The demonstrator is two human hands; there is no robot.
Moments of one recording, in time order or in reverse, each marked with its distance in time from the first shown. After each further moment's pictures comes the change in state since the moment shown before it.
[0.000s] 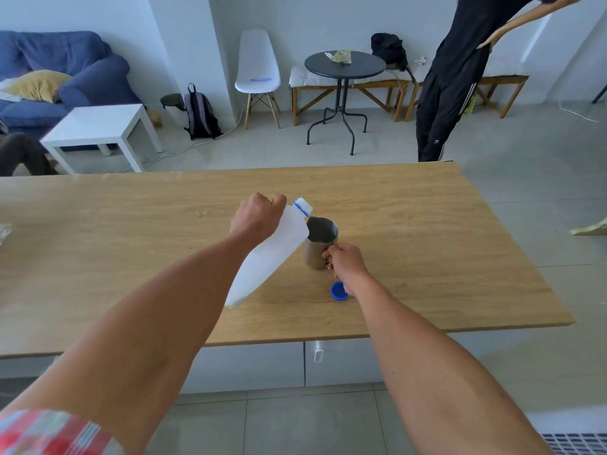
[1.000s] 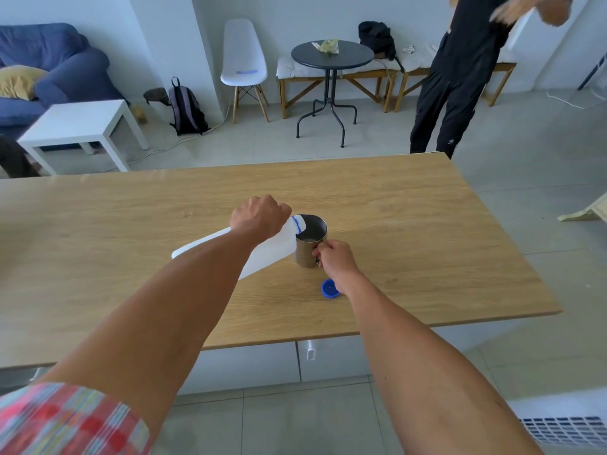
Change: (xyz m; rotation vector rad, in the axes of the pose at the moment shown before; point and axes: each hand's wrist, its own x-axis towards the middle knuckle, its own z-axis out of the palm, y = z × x) left_hand 0.015 0.016 0.027 0.458 -0.112 0.139; right_hand 0.005 0.001 -0.001 -0.055 0.010 -0.045
